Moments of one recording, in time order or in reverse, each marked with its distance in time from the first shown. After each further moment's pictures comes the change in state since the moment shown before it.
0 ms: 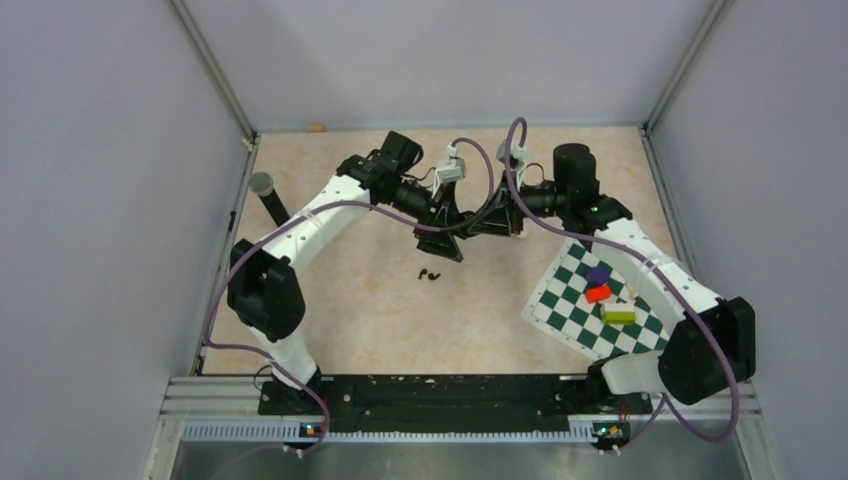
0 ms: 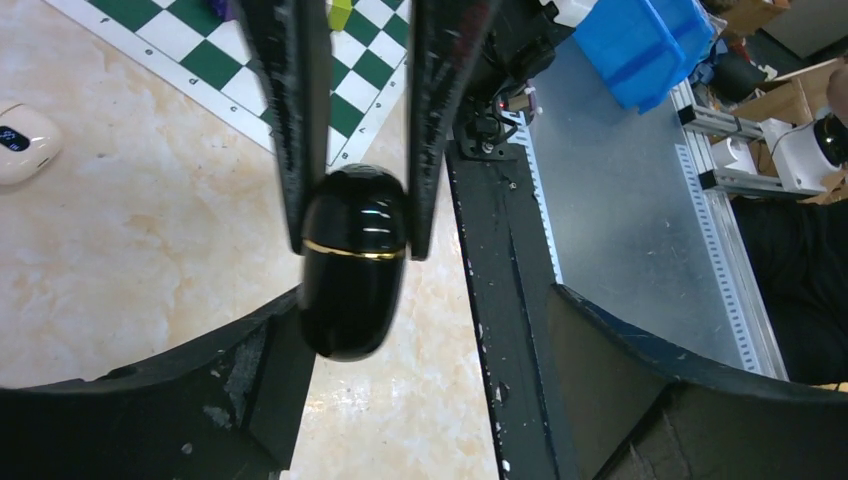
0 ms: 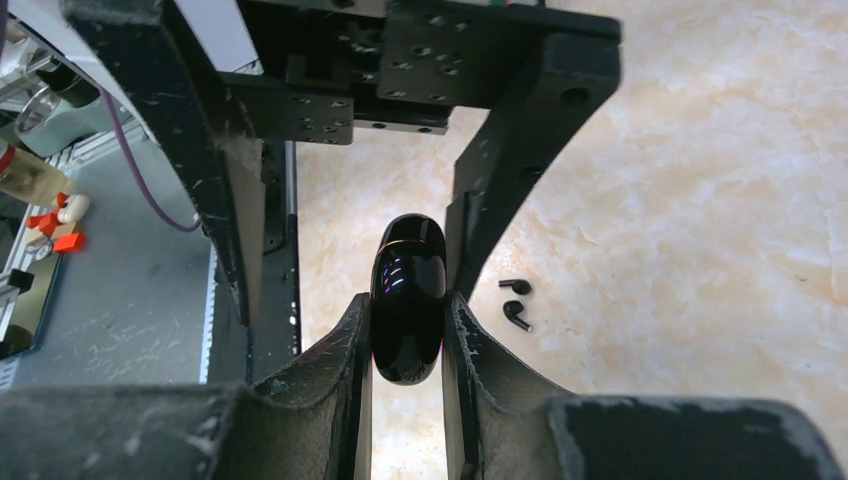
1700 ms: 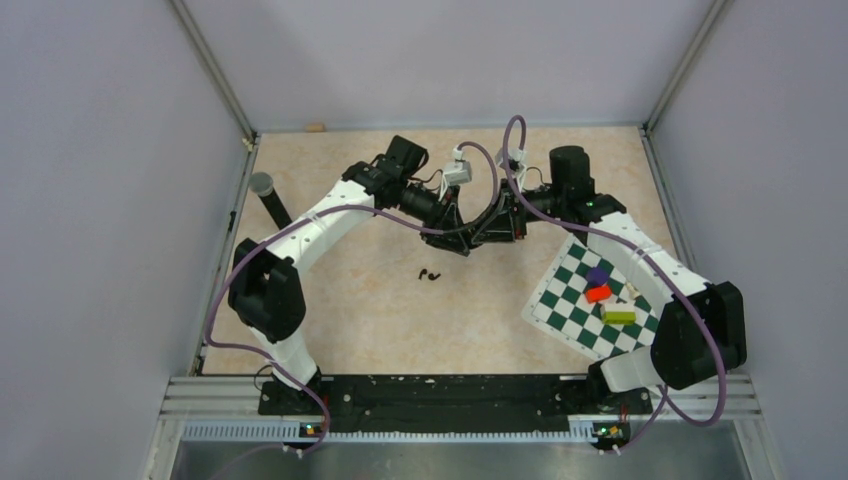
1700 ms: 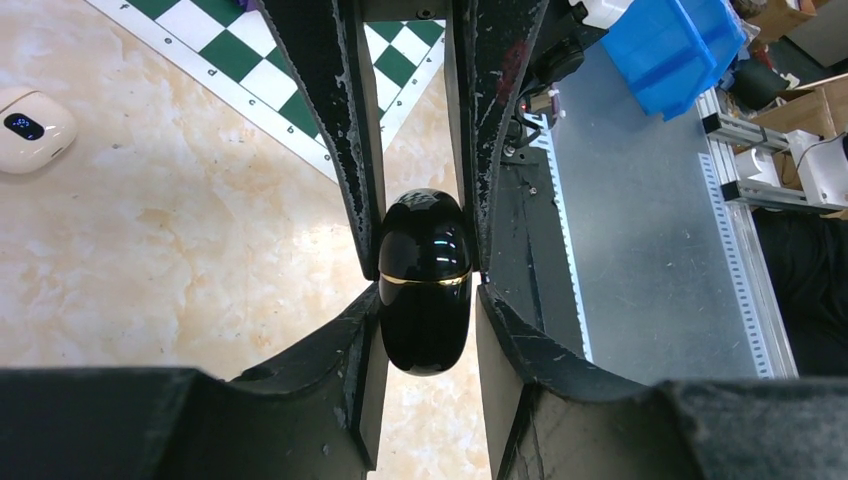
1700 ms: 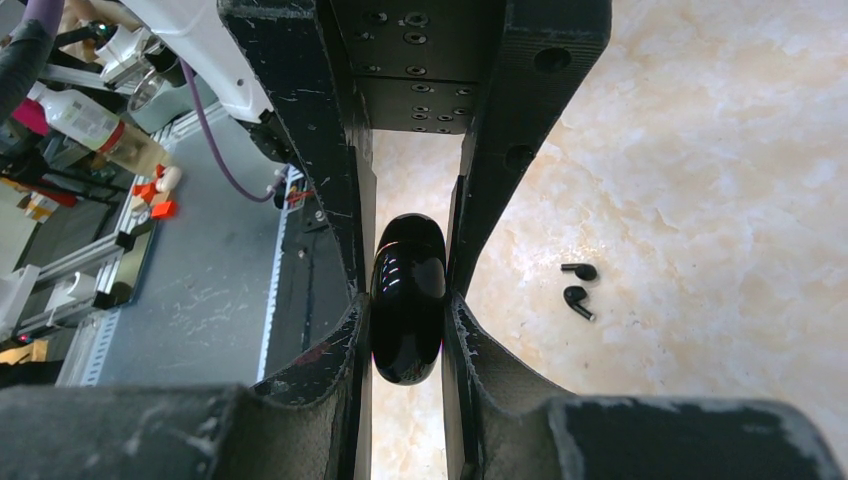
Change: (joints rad) left arm -0.035 -0.003 -0.051 0.120 -0.050 -0.089; right arm -0.049 0.070 -0.004 -0.054 -0.185 -0.026
